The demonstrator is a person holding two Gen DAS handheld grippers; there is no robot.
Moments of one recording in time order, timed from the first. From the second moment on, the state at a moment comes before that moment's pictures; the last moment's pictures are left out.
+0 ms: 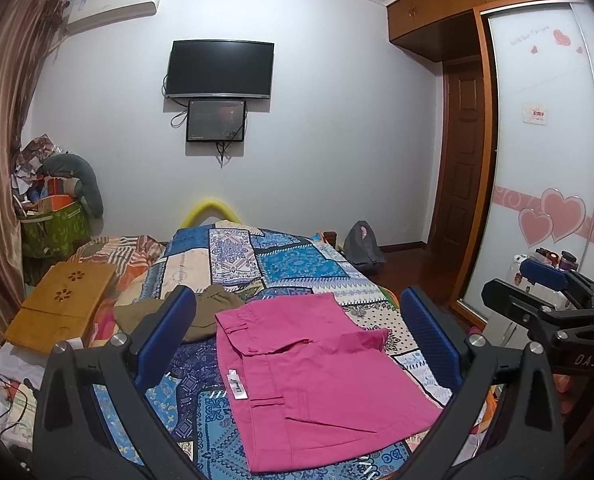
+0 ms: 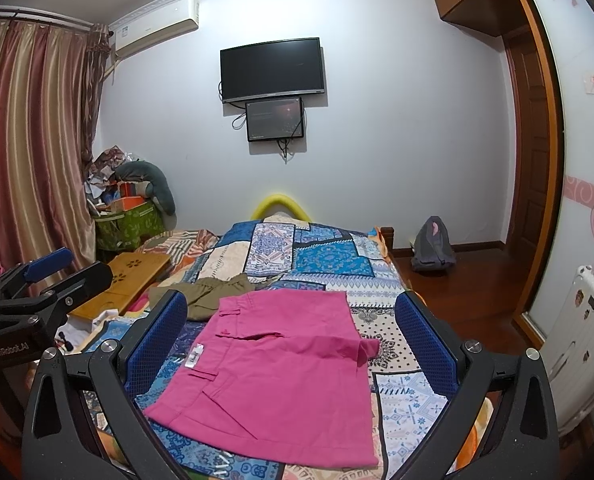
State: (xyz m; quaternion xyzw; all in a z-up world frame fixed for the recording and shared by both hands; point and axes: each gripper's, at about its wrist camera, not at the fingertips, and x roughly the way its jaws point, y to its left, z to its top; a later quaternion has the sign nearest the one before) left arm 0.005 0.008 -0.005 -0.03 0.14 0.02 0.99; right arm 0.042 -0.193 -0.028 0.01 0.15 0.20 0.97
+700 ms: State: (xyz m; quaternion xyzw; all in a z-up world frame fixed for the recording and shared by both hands) left arm 0.005 0.012 -0.005 -0.03 0.14 0.02 0.99; right arm 0.044 -0.194 -0.030 0.01 0.15 0.20 0.97
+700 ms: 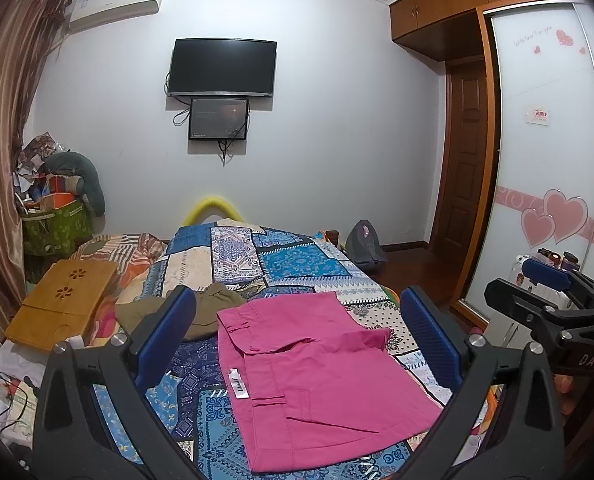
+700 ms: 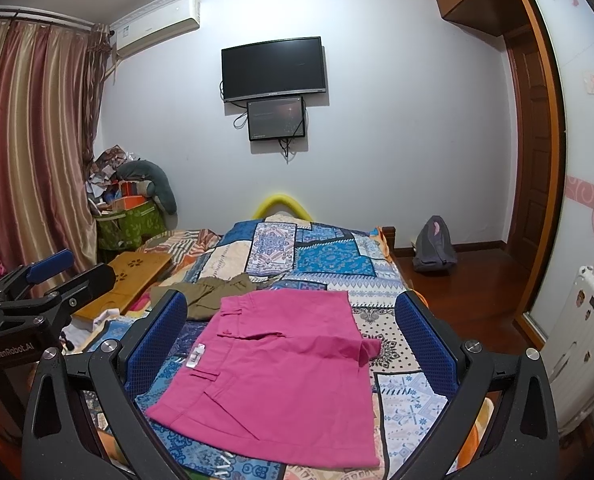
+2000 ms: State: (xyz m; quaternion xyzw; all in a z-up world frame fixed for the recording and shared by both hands) left arm 0.239 0.091 -0.081 -0.03 0.29 0.07 0.95; right arm 0.227 -0.213 -0.091 0.02 0.25 0.19 0.95
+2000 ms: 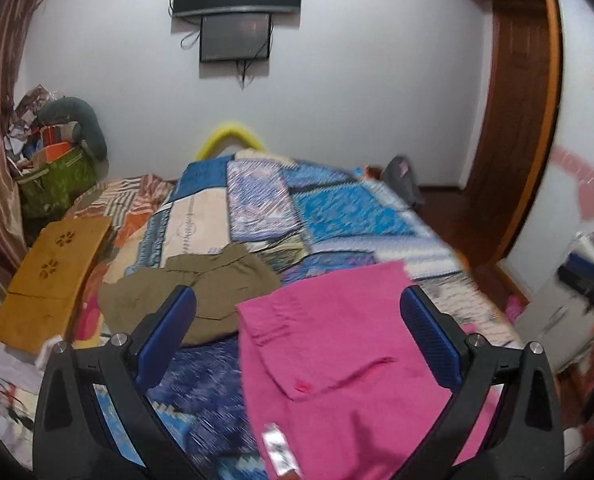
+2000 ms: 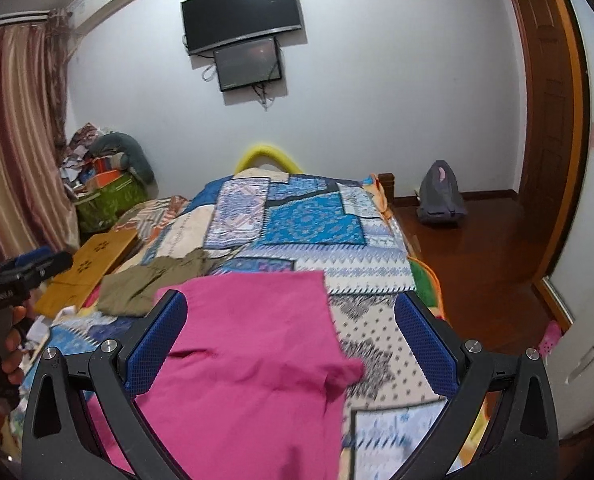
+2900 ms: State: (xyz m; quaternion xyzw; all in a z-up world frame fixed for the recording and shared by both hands) left arm 0.390 0.184 -0.259 -0.05 0.48 0.05 0.87; right arm 0.431 -0.153 -0.208 -0.10 0.39 0.25 0.88
